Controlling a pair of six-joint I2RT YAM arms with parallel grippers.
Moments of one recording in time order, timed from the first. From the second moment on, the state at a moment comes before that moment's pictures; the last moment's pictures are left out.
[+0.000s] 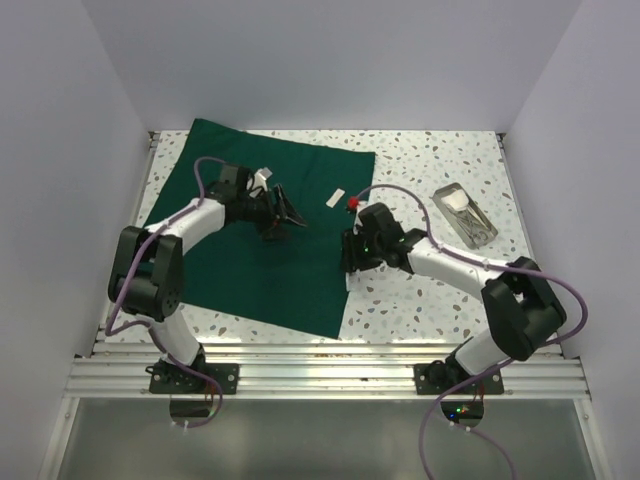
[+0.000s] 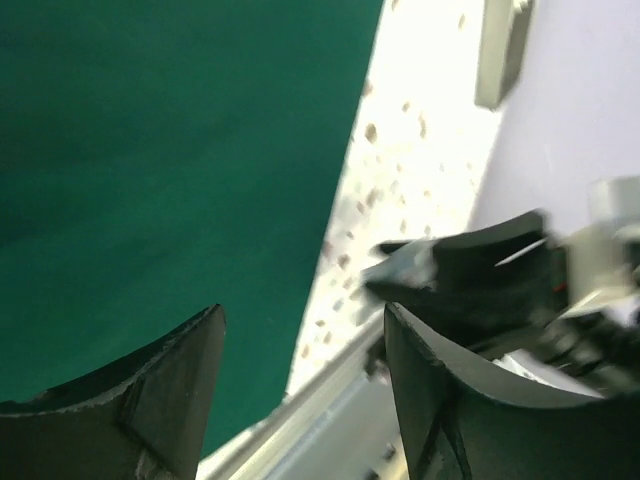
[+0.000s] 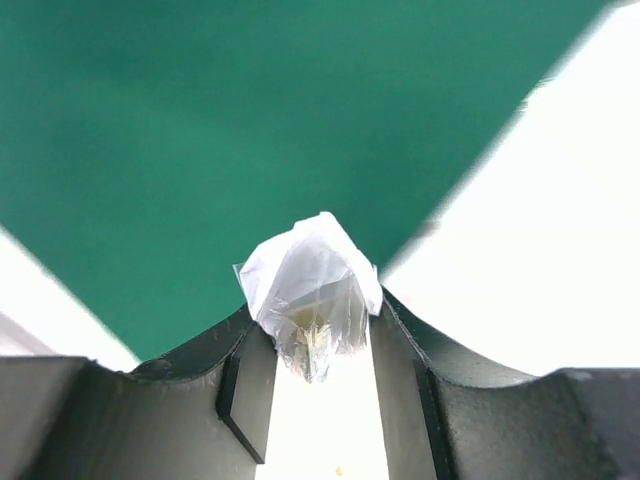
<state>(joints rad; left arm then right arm) -0.27 1.74 1.12 -0.29 0.74 -0.76 0.67 1.53 0.89 -0.25 -0.12 0.41</state>
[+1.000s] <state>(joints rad) -0.17 1.71 1.13 -0.52 0.59 -0.36 -0.04 1.87 1.31 -0.43 0.39 -0.45</state>
